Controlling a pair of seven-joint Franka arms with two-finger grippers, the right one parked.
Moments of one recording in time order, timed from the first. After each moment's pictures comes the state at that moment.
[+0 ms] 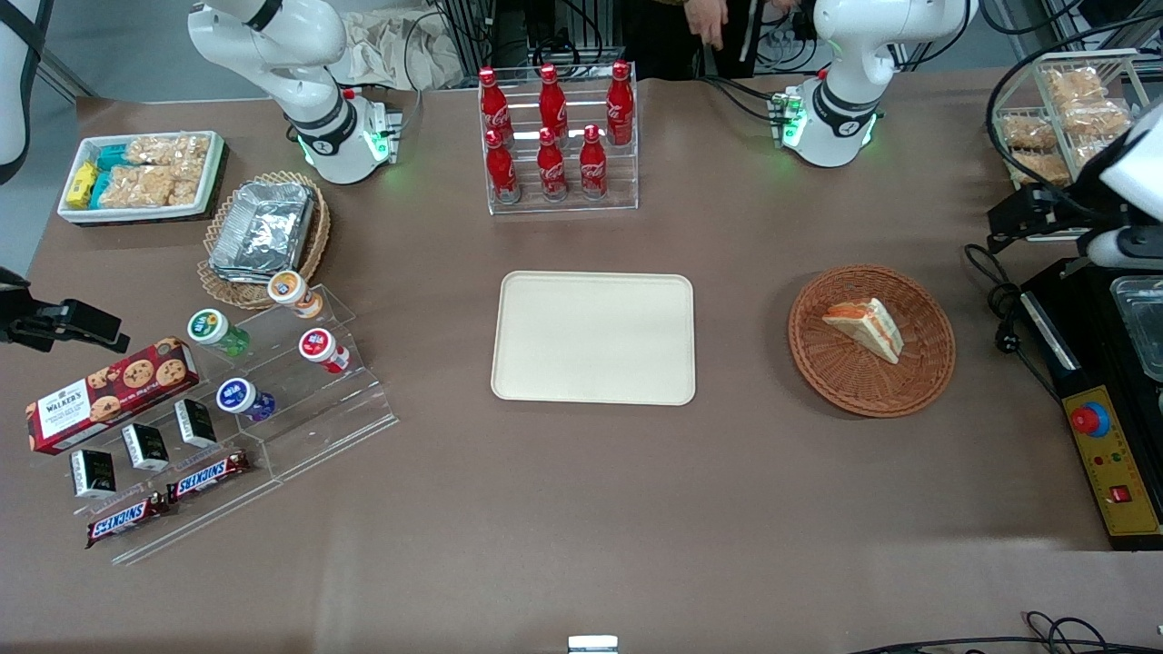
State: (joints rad) arm 0.02 0.00 -0.04 -1.49 -0.04 1.47 0.02
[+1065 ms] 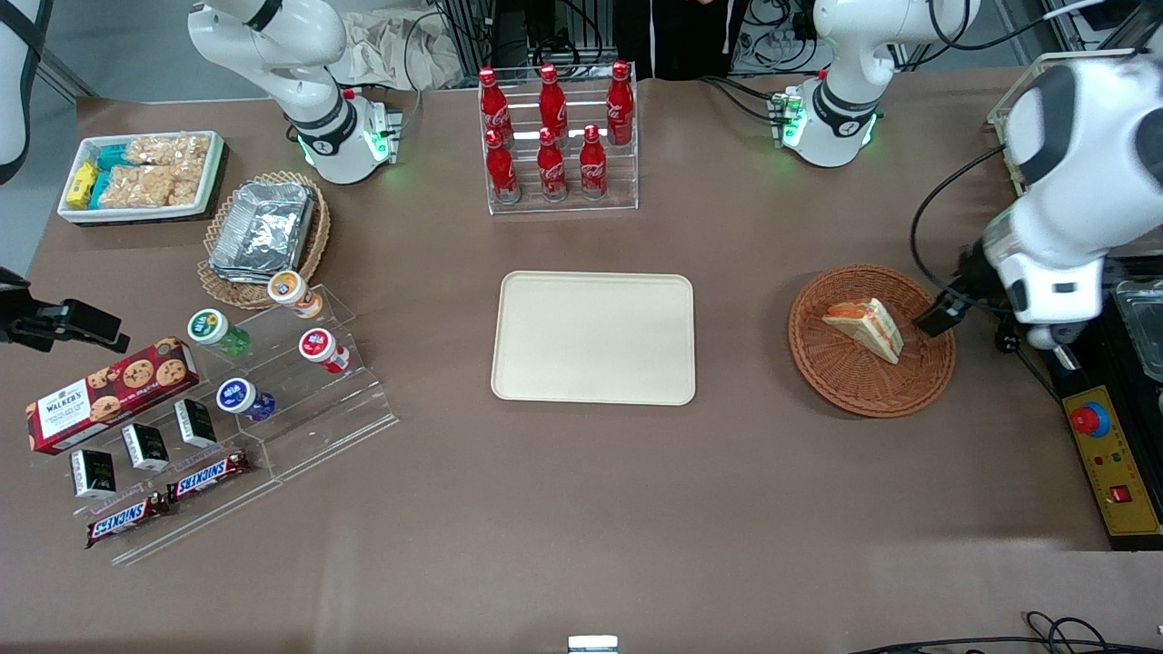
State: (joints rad) arm -0.05 -0.04 -0.04 -2.06 0.01 1.97 -0.99
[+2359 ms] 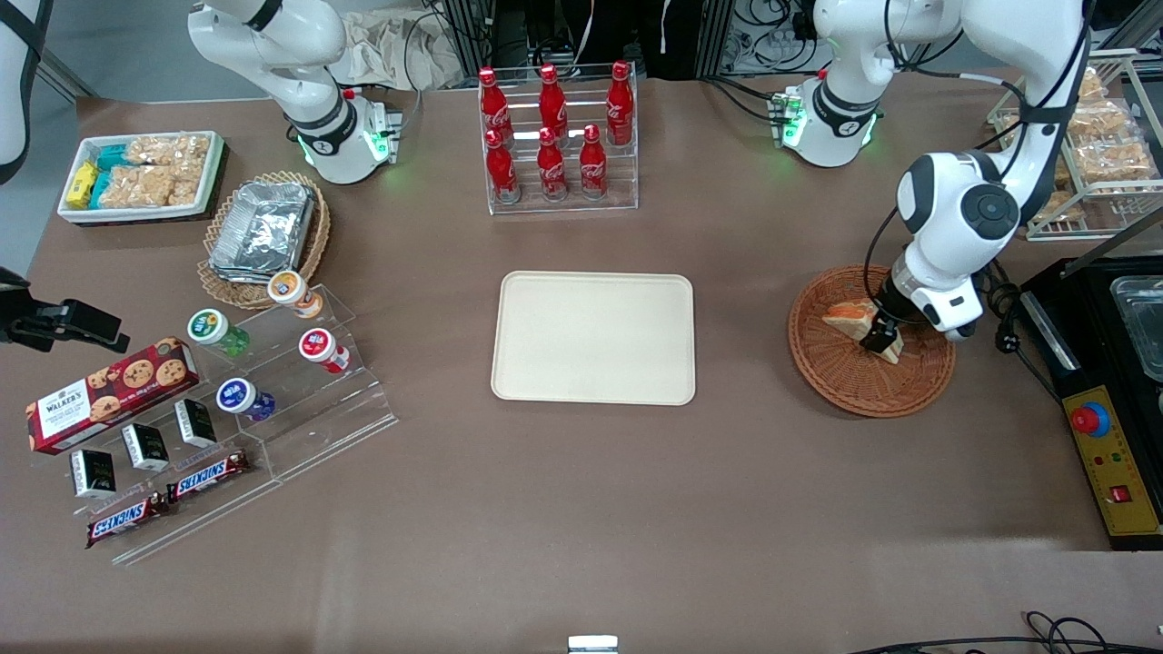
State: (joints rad) arm -0.02 0.09 -0.02 -2.53 0.01 2.66 -1.21
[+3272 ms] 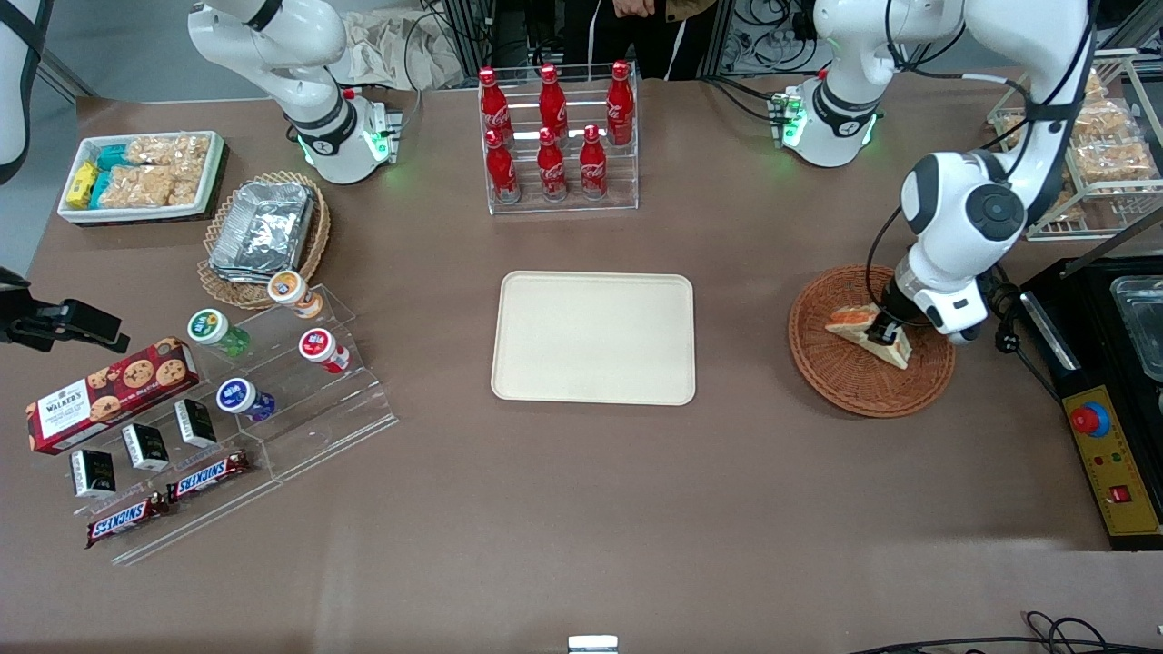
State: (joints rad) arm -0.02 0.02 -0.04 -2.45 0.03 2.48 -1.17
